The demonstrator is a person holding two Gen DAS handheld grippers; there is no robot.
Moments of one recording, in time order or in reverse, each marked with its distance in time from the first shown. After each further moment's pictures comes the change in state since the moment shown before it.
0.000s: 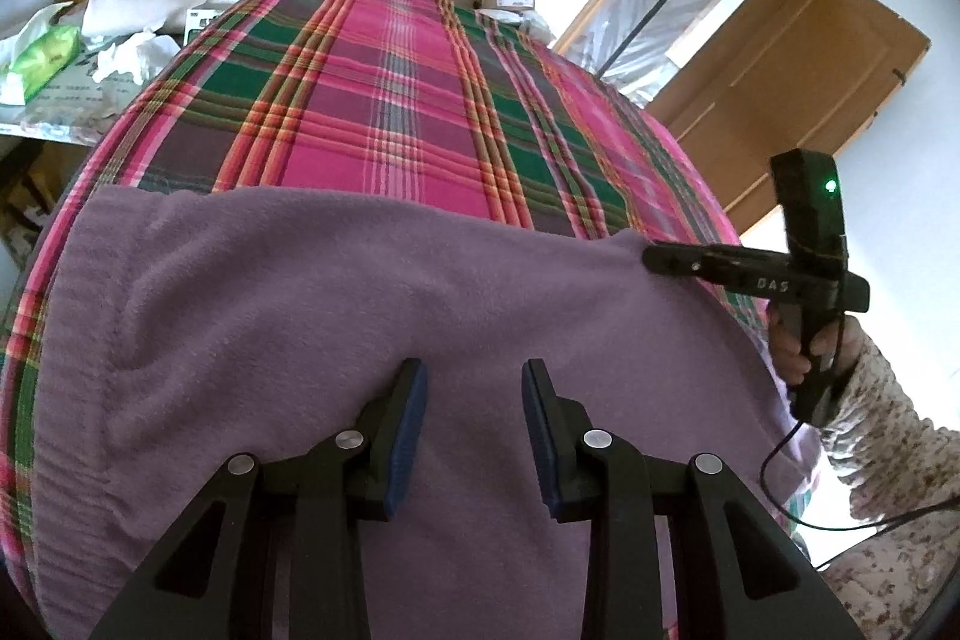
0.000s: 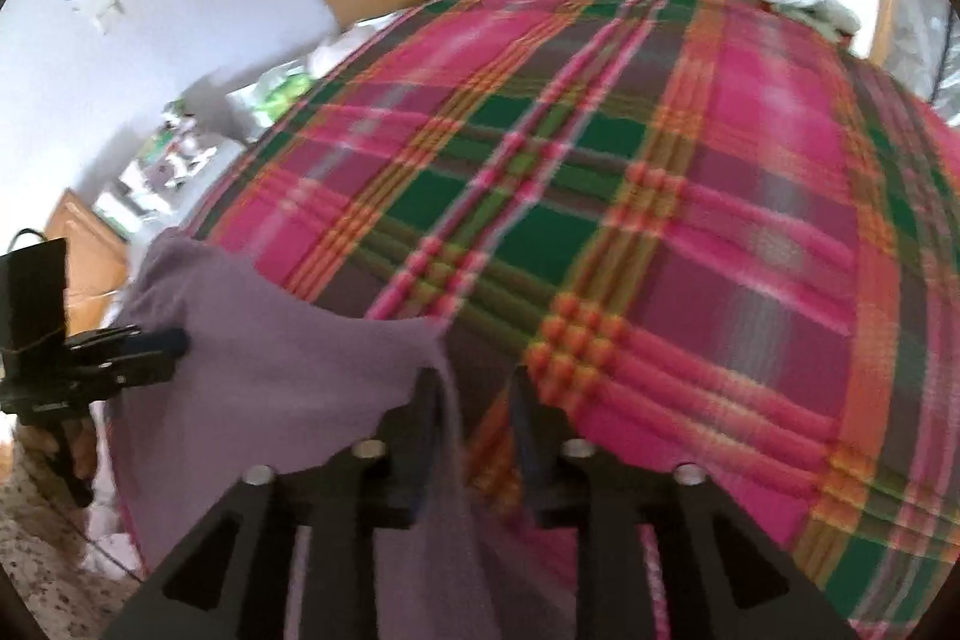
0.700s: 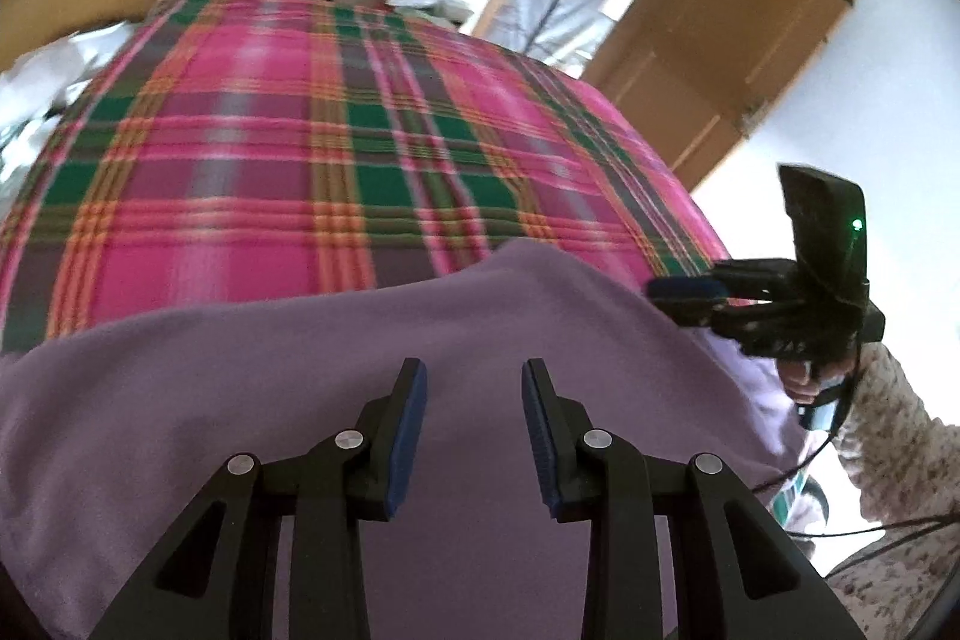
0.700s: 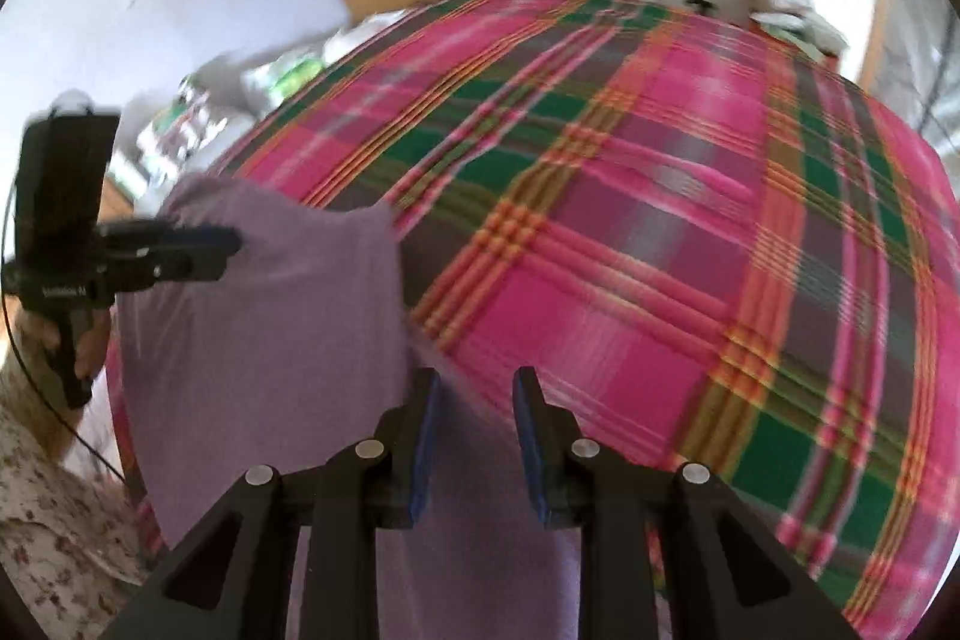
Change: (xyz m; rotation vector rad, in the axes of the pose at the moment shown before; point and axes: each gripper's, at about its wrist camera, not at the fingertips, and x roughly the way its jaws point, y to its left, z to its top) left arm 0.043 -0.080 0.030 0.192 0.055 -0.088; right arm -0.041 -0.010 -0.046 -0.119 0.016 0.007
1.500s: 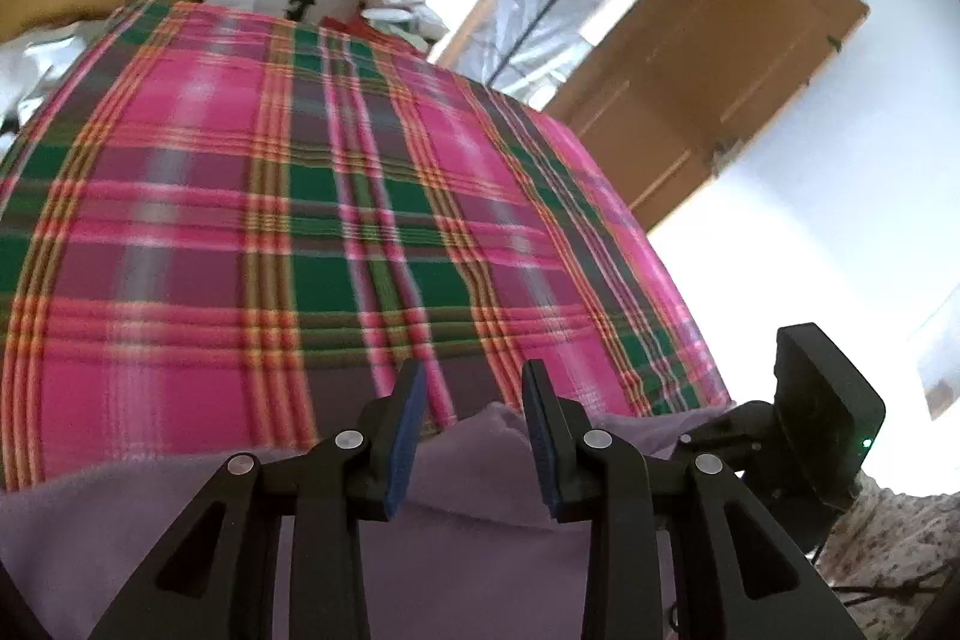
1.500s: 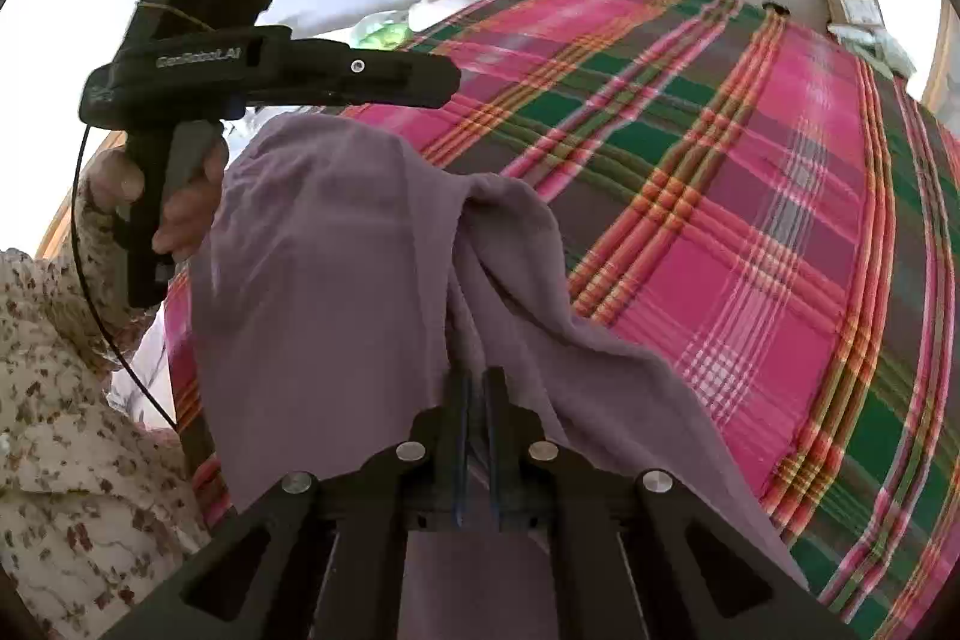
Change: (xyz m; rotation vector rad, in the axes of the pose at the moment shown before) left arm 0.018 -0.008 0.057 -0.031 -0.022 -0.107; right arm -0.002 0.043 -0.016 -0.052 0.042 0.127
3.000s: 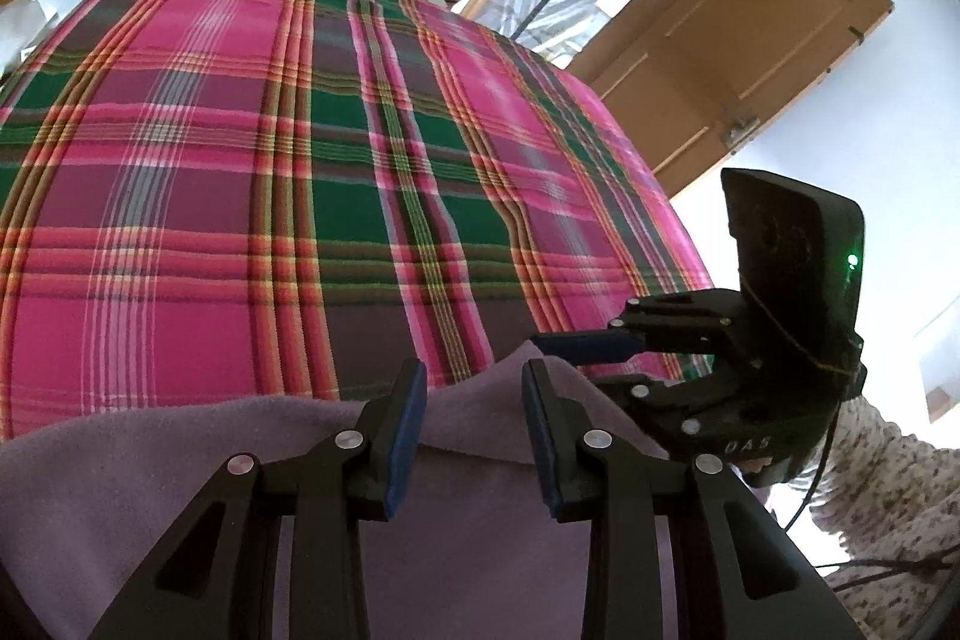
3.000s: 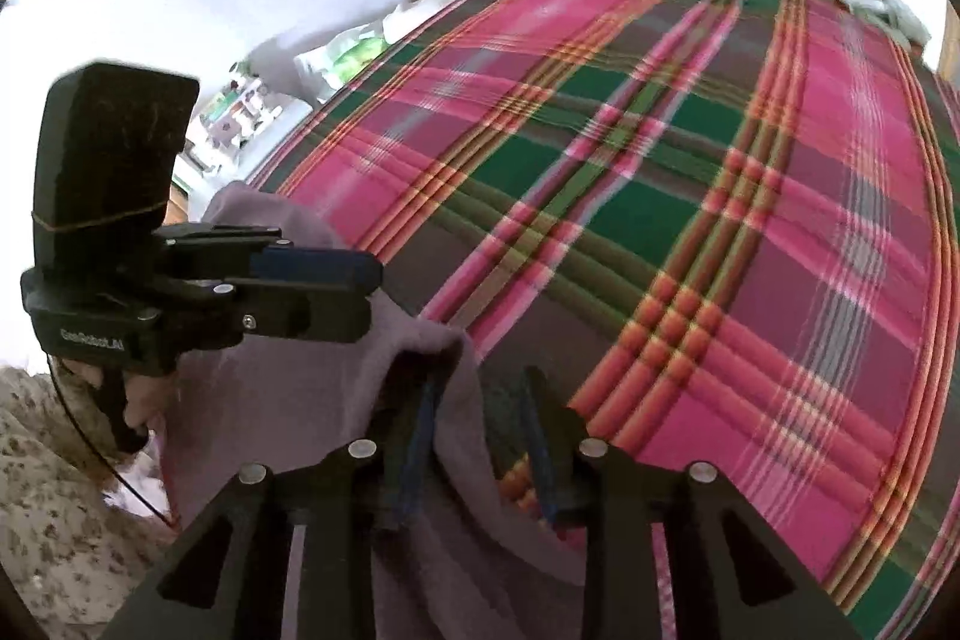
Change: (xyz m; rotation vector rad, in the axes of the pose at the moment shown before) left arm 0.016 0.029 -0.020 -0.074 0.068 0.008; right arm 0.051 -0.032 0.067 0.034 0.015 0.046
